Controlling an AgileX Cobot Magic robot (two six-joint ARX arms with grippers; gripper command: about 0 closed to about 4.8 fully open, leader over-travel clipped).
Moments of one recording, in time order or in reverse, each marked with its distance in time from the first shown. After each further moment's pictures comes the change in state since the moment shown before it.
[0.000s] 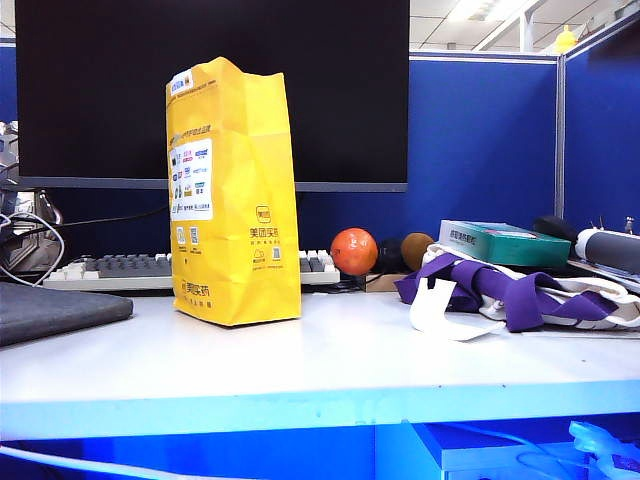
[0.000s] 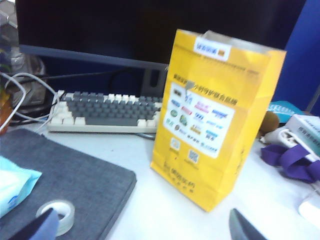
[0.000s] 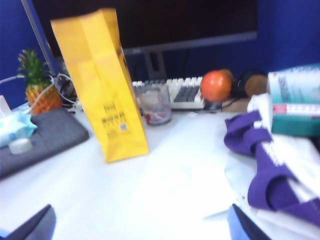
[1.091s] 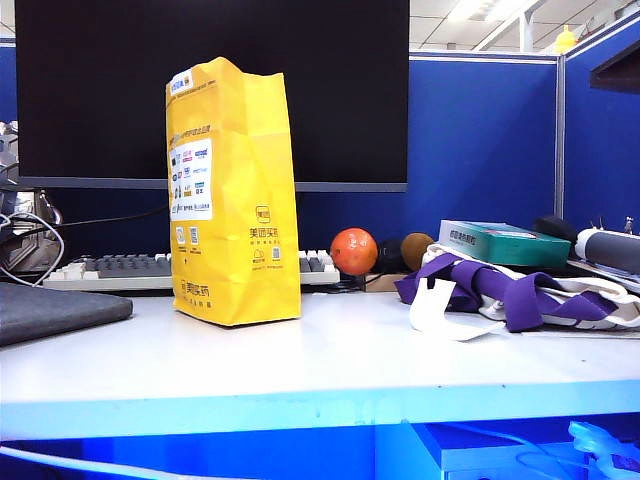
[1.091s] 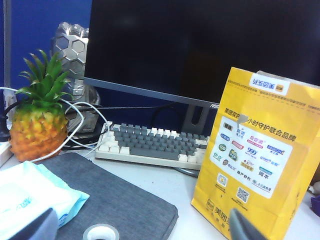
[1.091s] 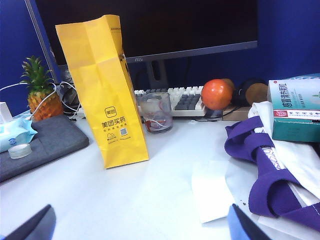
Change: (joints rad) left arm 0.175 -0.149 -0.190 0.203 -0.001 -0.003; right arm 0.000 -0.073 -0.073 0.052 0.000 0.000
